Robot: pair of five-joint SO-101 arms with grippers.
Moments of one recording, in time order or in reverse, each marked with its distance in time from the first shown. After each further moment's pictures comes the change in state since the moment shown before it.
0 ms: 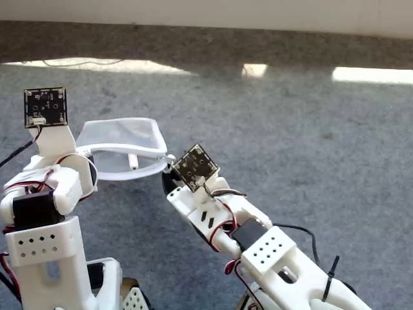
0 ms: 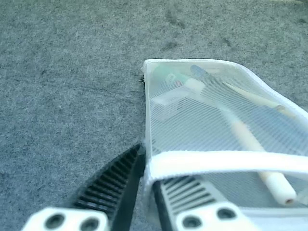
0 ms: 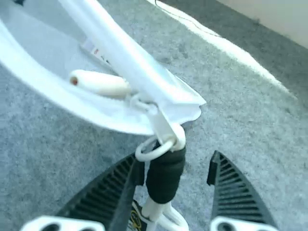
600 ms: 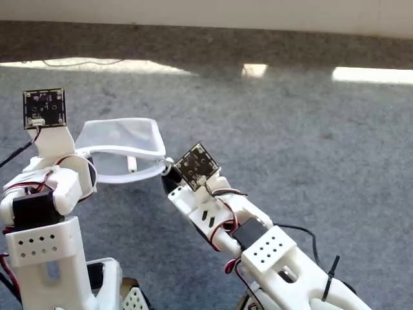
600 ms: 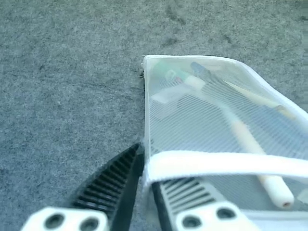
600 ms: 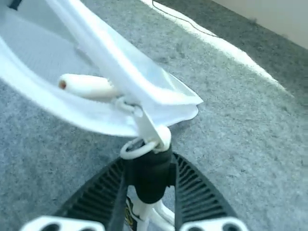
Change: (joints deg) left arm -0.3 -0.1 0.9 0.0 0.0; right arm 0.4 0.5 -0.1 0.4 0.0
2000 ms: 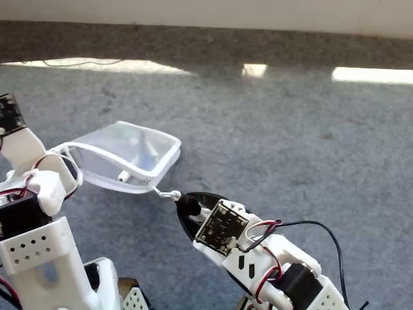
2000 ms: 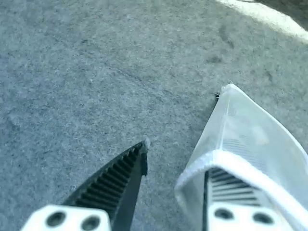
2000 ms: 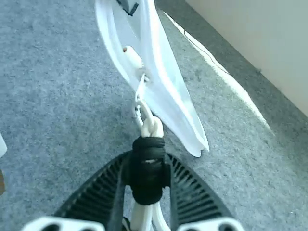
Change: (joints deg) left arm -12.9 0.0 0.0 -2.5 10.8; right arm -4.6 -47.2 -0.2 42.7 13.6
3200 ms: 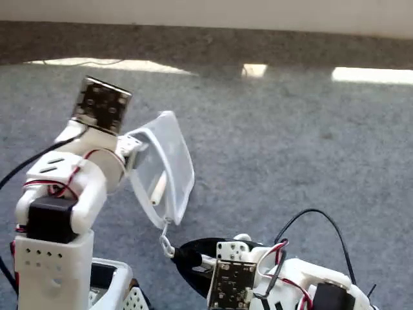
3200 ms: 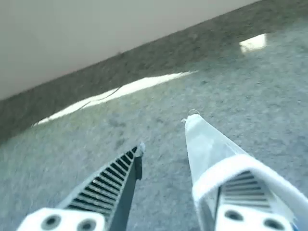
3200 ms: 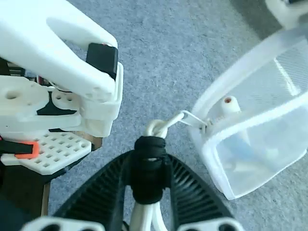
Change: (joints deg) left arm 34.5 -0.4 -9.1 -5.3 -24.4; right arm -21.1 -1.1 -17.4 24.4 1.5
